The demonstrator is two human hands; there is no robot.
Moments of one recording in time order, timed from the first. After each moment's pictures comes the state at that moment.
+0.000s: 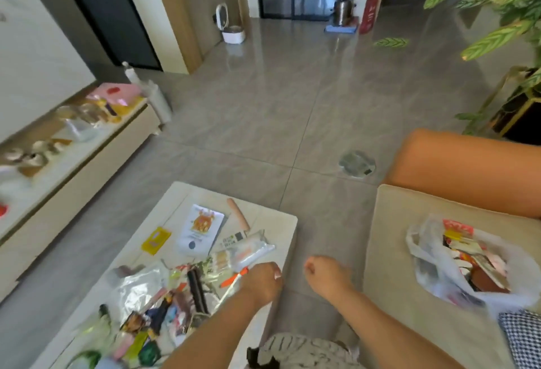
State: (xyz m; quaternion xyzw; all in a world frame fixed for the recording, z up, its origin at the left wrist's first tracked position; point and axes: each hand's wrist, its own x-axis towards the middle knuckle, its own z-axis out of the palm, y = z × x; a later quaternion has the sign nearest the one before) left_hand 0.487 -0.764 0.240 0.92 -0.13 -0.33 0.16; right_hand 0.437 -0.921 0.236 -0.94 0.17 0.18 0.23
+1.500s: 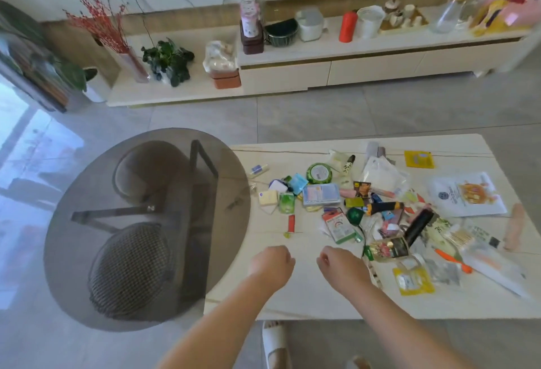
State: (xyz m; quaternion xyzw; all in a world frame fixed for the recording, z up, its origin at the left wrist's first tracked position) left_hand 0.144 -0.351 0.203 0.81 0.42 -0.24 0.32; right_hand 0.264 -0.463 0.189 -0.86 -0.40 0.32 0.02
